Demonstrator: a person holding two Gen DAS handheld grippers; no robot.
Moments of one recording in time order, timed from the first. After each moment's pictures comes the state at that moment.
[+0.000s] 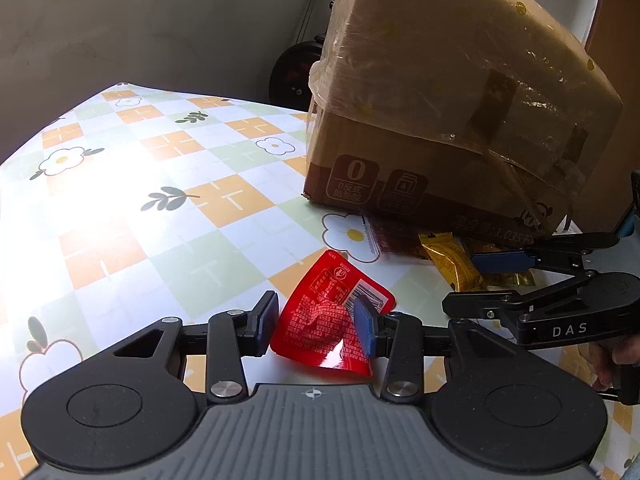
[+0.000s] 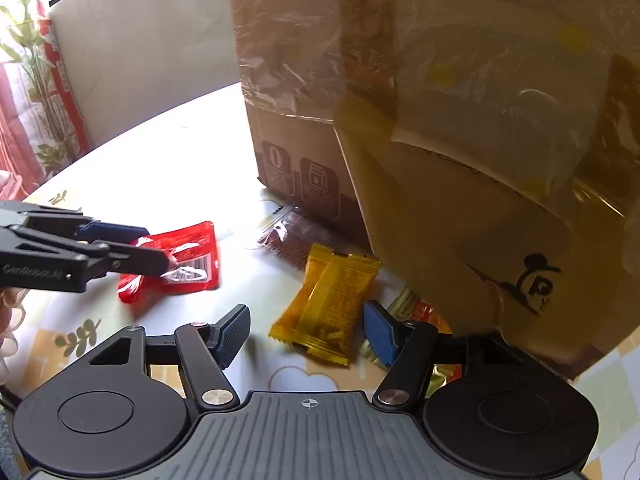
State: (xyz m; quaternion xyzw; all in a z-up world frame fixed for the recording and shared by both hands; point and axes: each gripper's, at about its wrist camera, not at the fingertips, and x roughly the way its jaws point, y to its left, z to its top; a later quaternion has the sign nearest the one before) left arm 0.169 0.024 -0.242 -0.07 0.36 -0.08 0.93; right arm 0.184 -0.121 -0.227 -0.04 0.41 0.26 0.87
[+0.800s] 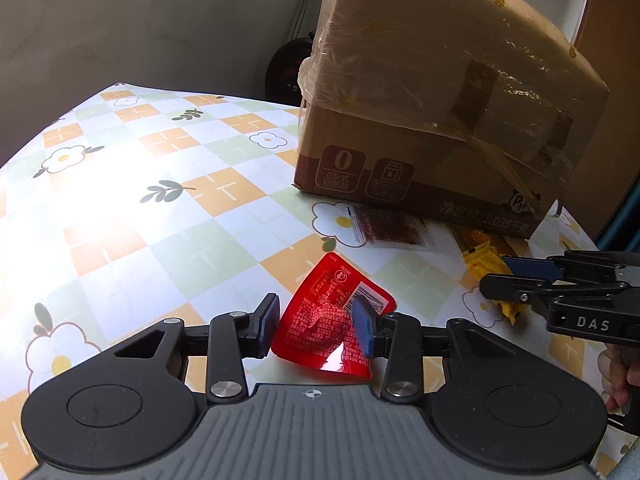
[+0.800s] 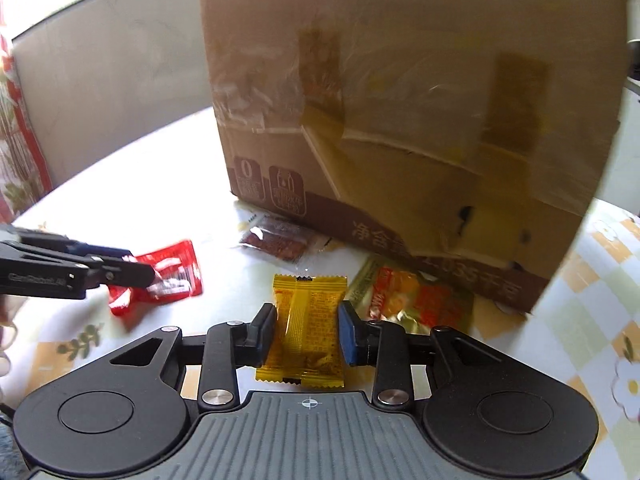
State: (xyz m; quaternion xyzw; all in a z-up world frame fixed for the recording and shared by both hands) left arm 0.153 0.019 -0.238 -0.06 0.36 -0.09 0.92; right arm 0.119 -0.150 -0.205 0.02 0.36 0.19 0.91
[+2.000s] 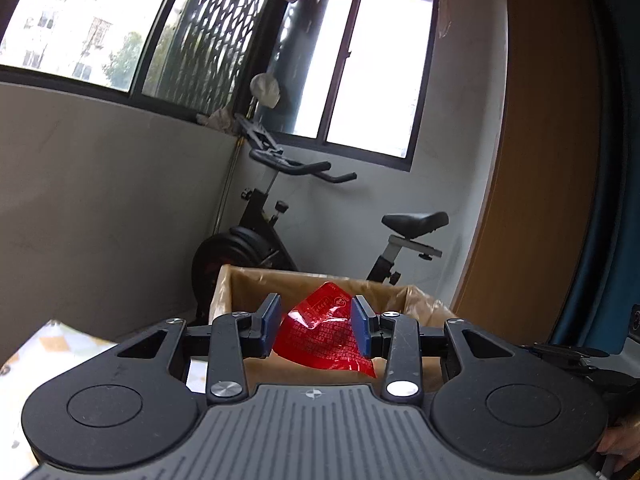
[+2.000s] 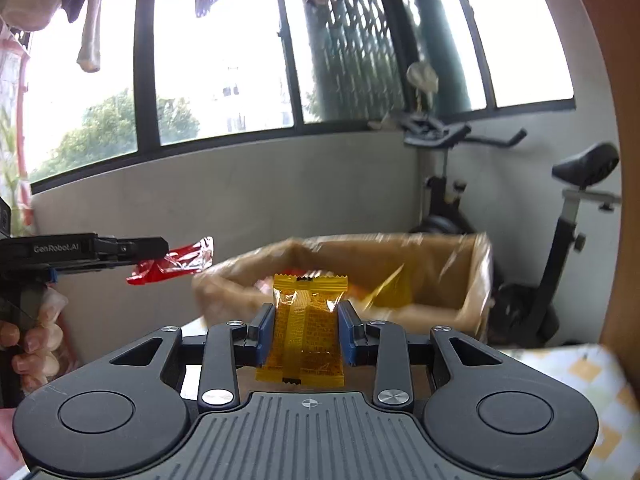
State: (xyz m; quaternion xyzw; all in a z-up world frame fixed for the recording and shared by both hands) left arm 0.198 -0.017 -0.045 -0.06 0.11 -0.18 0.98; right arm 0.144 -0.225 -0.048 0.07 0.15 0.17 0.97
